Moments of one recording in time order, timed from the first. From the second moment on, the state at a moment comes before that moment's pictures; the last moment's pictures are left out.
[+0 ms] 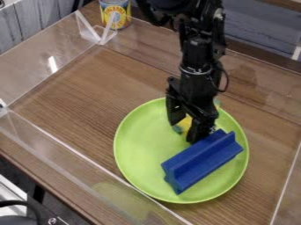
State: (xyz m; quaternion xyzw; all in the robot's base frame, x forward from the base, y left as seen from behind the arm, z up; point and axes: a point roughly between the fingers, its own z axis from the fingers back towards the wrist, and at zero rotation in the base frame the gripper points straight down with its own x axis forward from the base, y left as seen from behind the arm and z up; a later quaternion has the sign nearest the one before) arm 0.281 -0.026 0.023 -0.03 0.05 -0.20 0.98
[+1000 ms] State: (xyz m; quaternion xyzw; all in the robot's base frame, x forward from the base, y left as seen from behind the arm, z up) arm 0.281 -0.018 0.027 -0.03 0.06 -0.20 0.98
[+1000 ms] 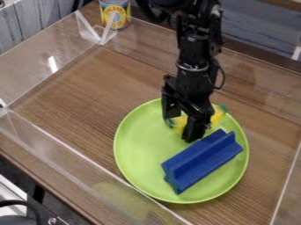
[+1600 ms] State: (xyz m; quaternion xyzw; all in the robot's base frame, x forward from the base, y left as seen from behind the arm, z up) arm 0.281 -0.017 0.027 -0.02 0.06 -0.21 0.98
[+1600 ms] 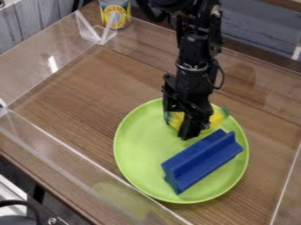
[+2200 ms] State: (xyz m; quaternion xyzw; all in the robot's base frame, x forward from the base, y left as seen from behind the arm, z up) arm 0.284 -0.009 0.045 -0.02 0.06 -0.20 0.98
